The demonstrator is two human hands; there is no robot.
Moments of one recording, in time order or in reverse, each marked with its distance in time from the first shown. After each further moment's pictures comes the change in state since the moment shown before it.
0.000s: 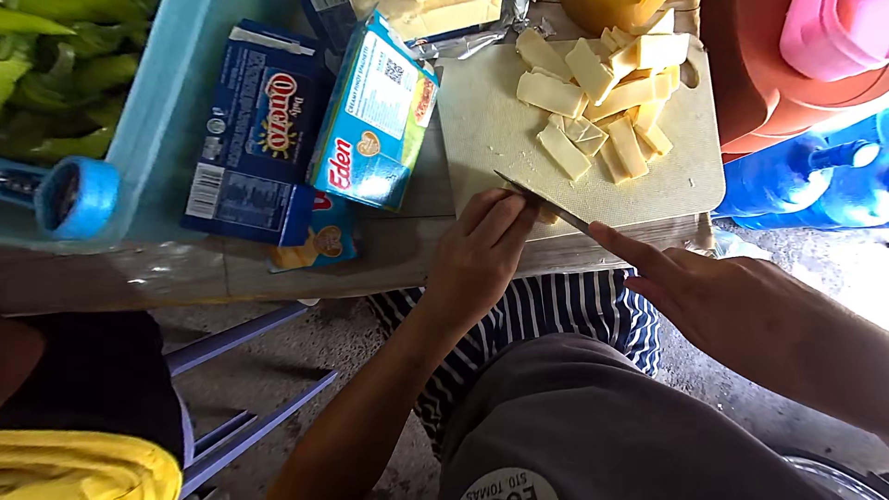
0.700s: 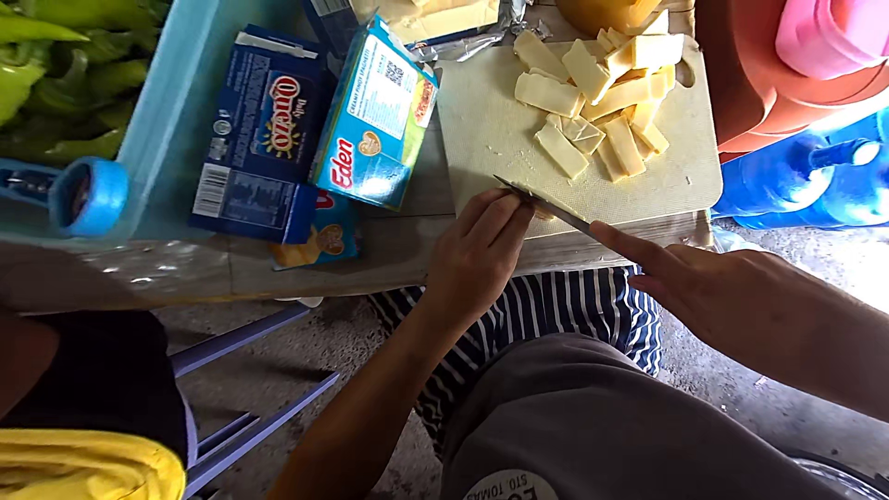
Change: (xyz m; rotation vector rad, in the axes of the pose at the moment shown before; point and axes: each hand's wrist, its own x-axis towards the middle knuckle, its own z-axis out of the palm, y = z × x) left_hand -0.002 0.000 0.002 0.031 0.036 -0.005; right_hand -0.002 0.008 -0.002 -0.002 0.034 -0.065
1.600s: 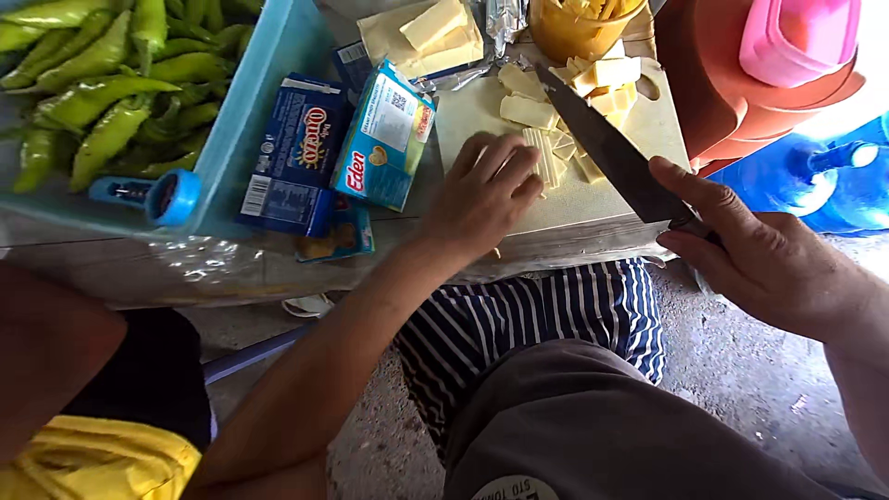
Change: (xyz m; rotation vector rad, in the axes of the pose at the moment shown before) left_hand 0.061 -0.013 -0.022 0.179 -0.406 0.339; right_hand -0.024 0.028 -0.004 0.246 0.324 0.054
